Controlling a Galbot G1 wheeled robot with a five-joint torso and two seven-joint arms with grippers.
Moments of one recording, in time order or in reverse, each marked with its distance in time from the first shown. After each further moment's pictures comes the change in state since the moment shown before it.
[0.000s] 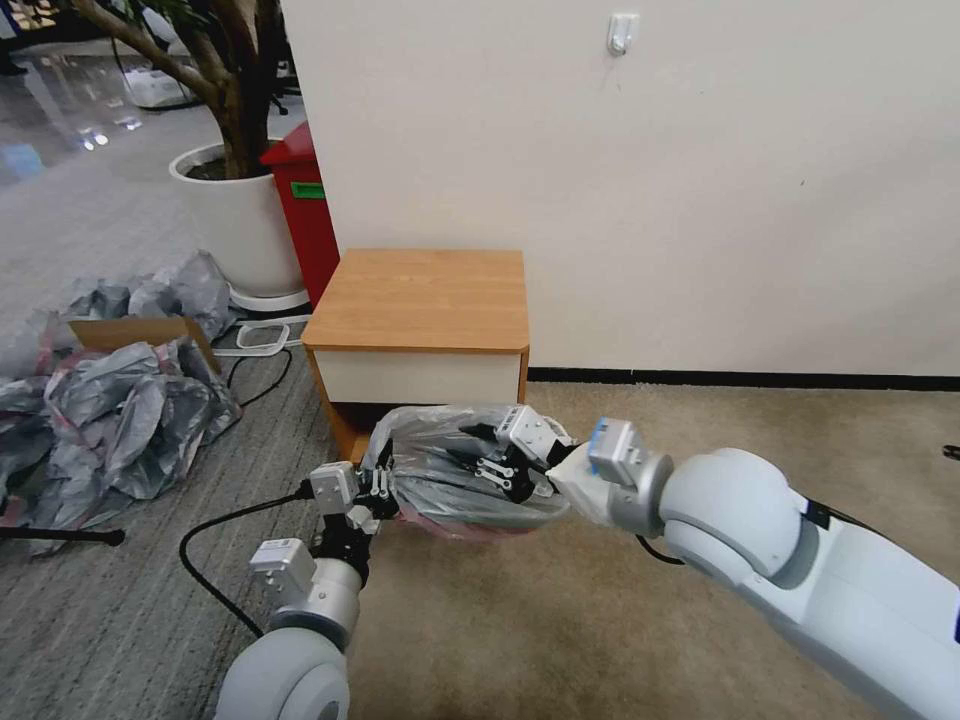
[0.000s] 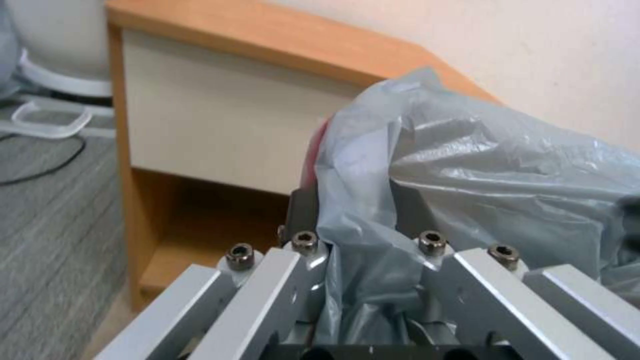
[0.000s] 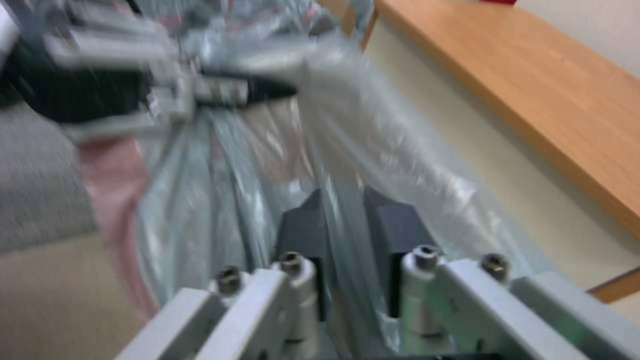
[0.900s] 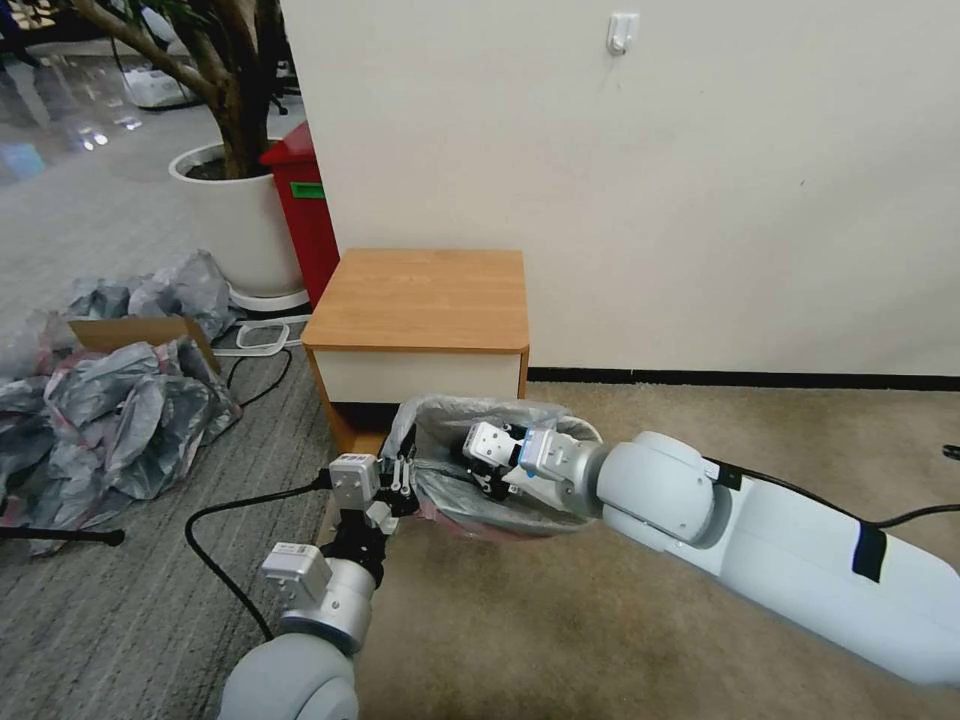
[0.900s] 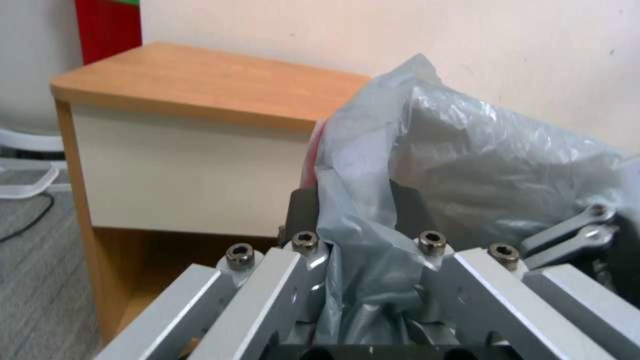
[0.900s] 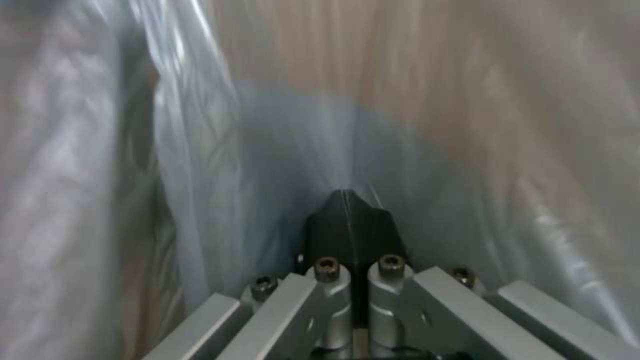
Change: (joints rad) left arm 0.005 0.006 0.050 -0.056 0.127 -0.014 0.062; right arm 0.278 0.037 -0.344 -0.183 -0.117 -0.007 0.000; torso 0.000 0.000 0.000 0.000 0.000
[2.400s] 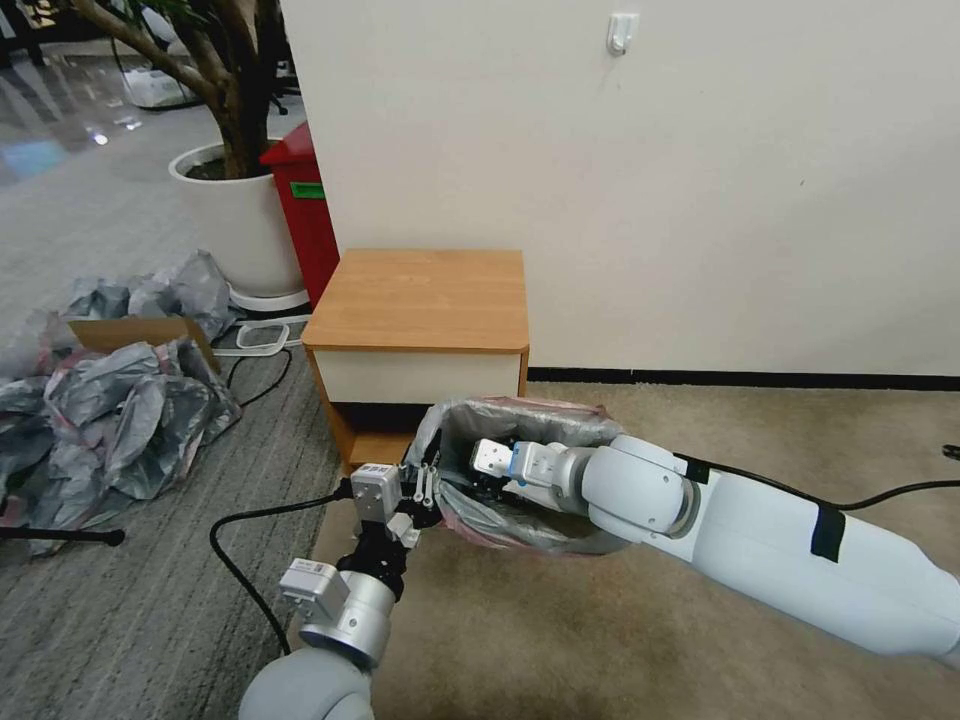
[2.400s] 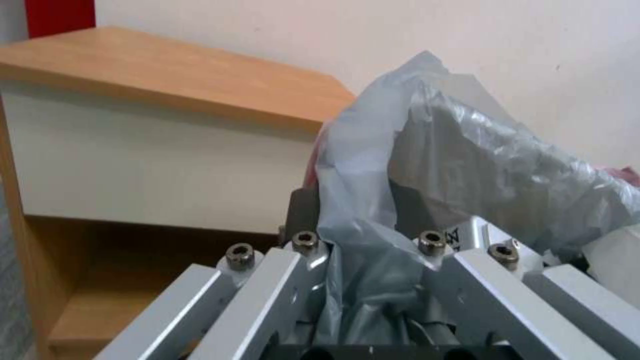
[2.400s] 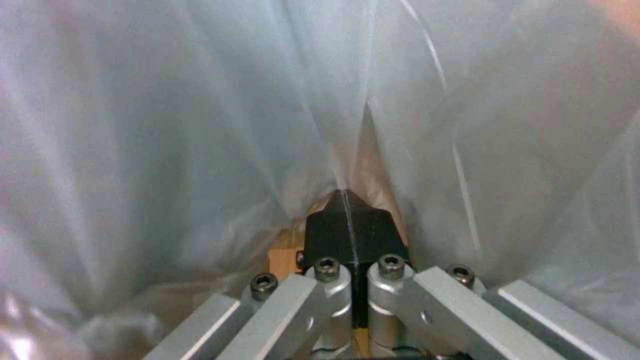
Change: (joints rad) left arm 0.022 -0.029 0.039 0.012 -0.011 -0.046 0.052; right arm 0.075 0.006 -0.120 -0.114 -0.090 0.002 -0.049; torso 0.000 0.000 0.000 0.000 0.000
